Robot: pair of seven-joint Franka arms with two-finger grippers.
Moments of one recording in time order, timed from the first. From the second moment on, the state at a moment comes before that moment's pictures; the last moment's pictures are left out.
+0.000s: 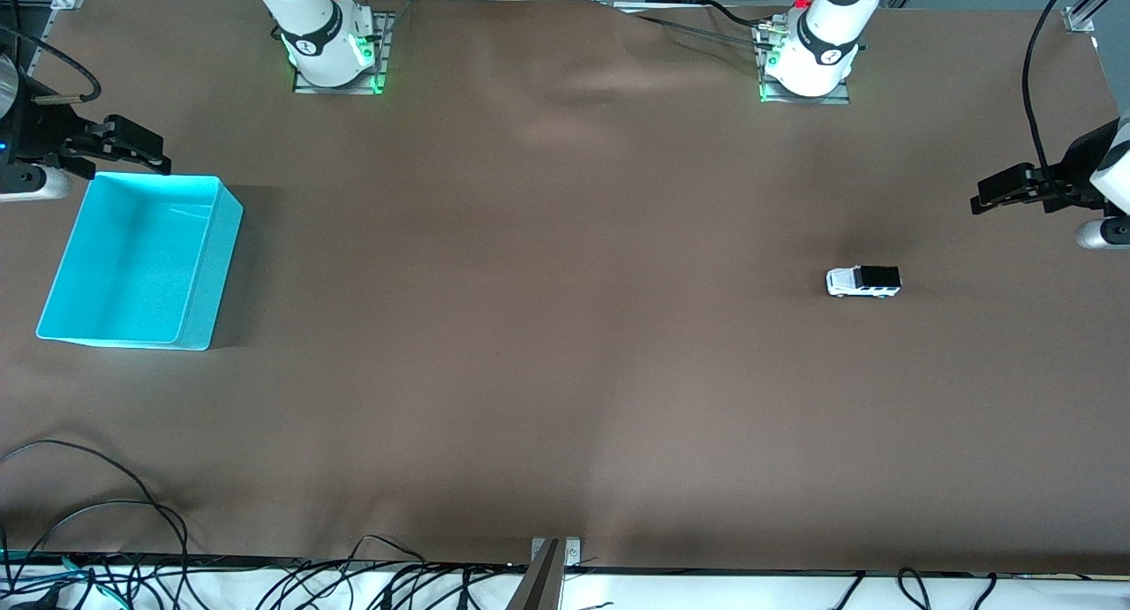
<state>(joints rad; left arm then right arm) 0.03 0.08 0.05 -1.57 -0.03 1.50 0.02 0.06 0.00 -0.06 -1.60 0.02 1.49 -0.06</state>
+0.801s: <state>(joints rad) 0.03 0.08 0.06 -1.57 -0.03 1.50 0.02 0.06 0.01 -0.06 -1.60 0.02 1.51 -0.06</state>
